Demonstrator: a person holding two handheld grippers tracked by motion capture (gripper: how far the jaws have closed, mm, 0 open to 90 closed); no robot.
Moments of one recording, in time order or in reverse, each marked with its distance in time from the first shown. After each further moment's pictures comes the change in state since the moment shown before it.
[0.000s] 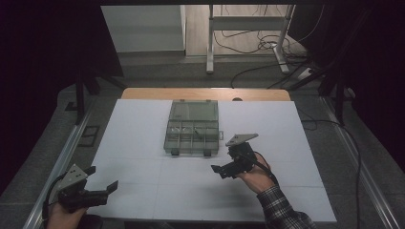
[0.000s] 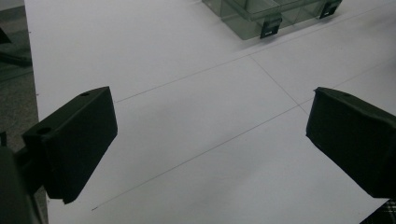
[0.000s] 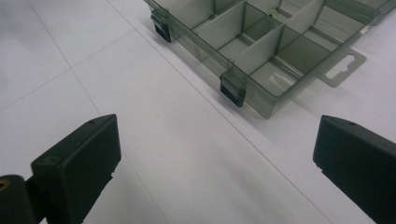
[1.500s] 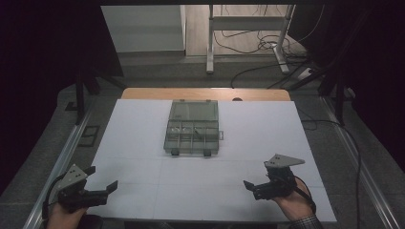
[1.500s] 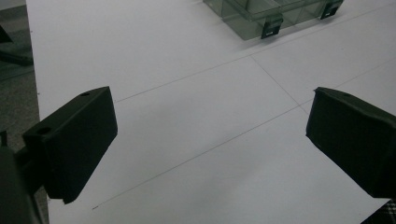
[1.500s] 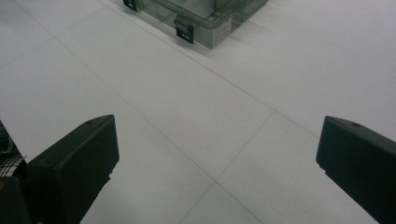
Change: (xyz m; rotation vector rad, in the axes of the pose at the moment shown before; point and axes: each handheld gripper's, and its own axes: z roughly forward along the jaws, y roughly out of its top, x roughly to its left) left arm 0.000 0.000 0.000 -0.001 0.002 -0.005; right arm -0.001 -0.073 -0.086 -0.070 -0.142 0.071
